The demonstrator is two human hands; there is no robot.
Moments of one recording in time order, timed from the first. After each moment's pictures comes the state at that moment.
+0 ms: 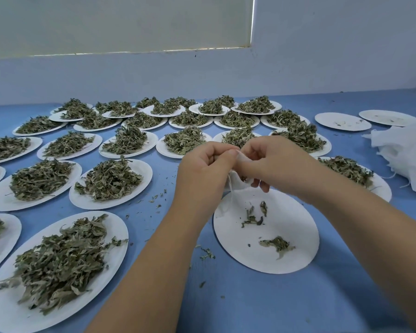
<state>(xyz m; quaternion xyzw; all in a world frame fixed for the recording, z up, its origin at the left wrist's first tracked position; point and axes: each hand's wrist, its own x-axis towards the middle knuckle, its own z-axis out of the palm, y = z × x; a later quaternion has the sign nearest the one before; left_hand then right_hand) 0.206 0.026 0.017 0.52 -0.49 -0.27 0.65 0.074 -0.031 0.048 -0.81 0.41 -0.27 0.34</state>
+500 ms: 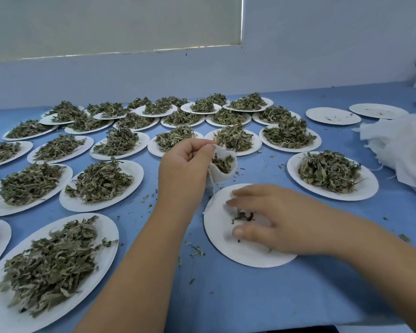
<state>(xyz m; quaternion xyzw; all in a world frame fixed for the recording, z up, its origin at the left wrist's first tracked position) 0.210 0.023 0.014 0.53 -0.46 -0.25 0.67 0.033 0.002 0.009 -0.94 0.32 -0.04 0.13</state>
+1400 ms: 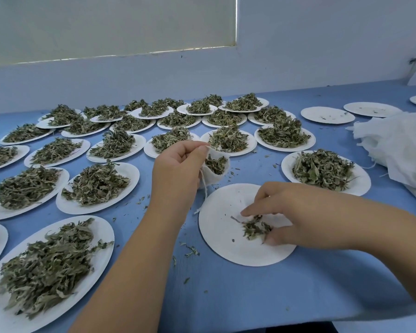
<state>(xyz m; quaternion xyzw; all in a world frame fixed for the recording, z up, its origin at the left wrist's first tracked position) 0.210 0.023 0.014 0.53 -0.45 -0.27 0.67 0.004 0.000 0.027 -0.93 0.33 0.04 0.14</state>
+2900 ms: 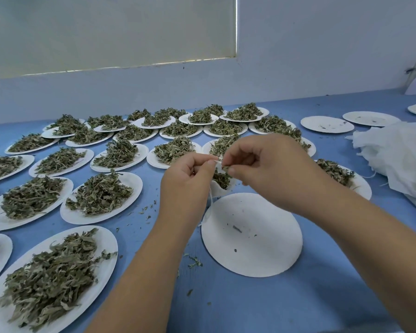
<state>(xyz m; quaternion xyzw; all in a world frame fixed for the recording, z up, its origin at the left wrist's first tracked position) 0.203 0.026 0.014 0.54 -0.49 -0.22 0.65 0.056 -0.002 0.068 -0.84 0.36 -0.33 0.24</state>
